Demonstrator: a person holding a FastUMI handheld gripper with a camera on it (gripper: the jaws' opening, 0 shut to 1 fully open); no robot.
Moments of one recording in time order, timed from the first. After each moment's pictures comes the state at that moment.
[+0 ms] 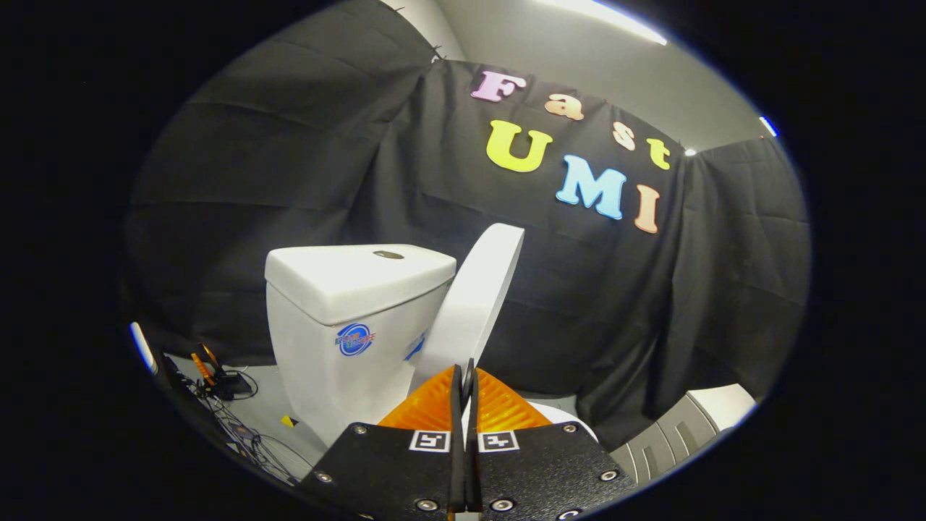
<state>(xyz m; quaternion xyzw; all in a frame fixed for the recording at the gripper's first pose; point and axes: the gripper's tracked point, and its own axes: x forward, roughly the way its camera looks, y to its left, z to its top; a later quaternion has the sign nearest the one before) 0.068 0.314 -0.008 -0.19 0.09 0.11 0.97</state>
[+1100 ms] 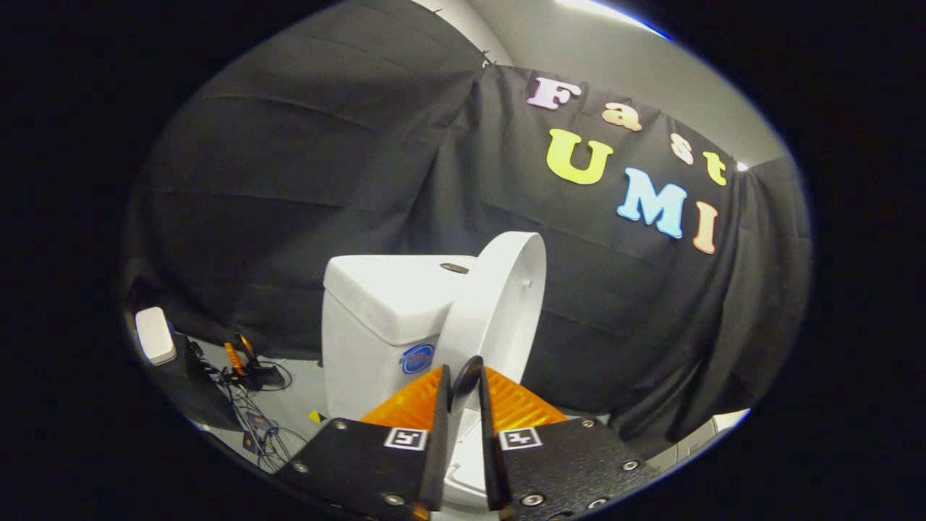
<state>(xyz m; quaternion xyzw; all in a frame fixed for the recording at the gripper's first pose) 0.066 0.370 -0.011 -0.18 0.08 0.25 0.95</state>
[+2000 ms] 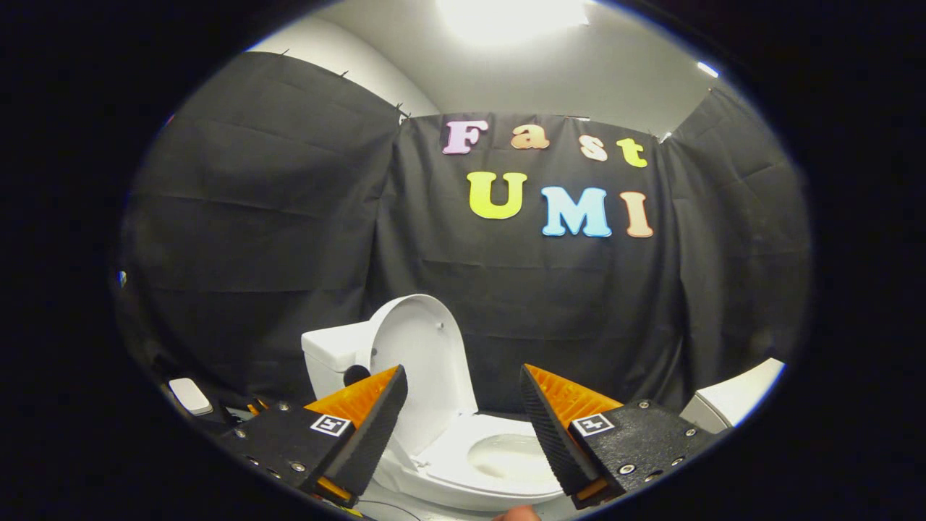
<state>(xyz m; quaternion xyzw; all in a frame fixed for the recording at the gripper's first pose) 0.011 0.184 0.109 -0.05 0.00 0.17 0.98</state>
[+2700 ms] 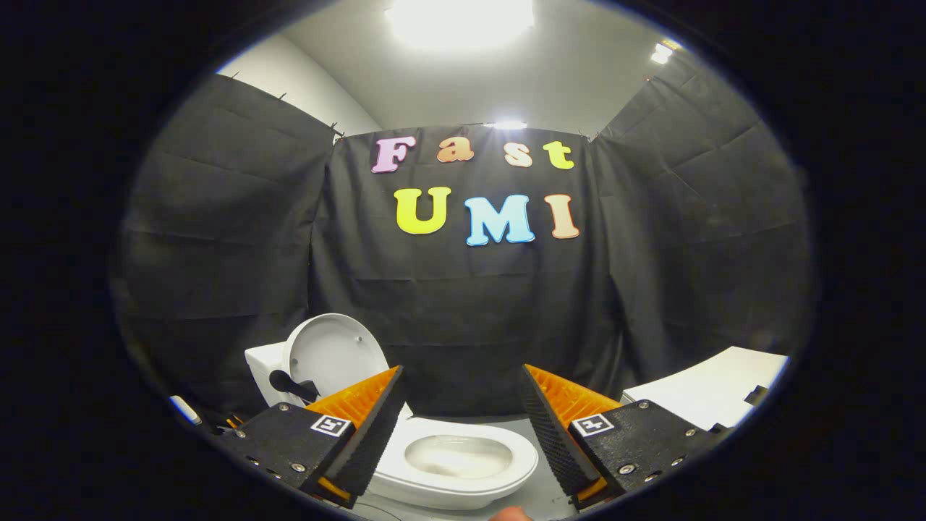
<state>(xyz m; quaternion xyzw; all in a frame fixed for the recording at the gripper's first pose) -0.001 0.032 0.145 -0.01 -0.01 0.07 1.00</state>
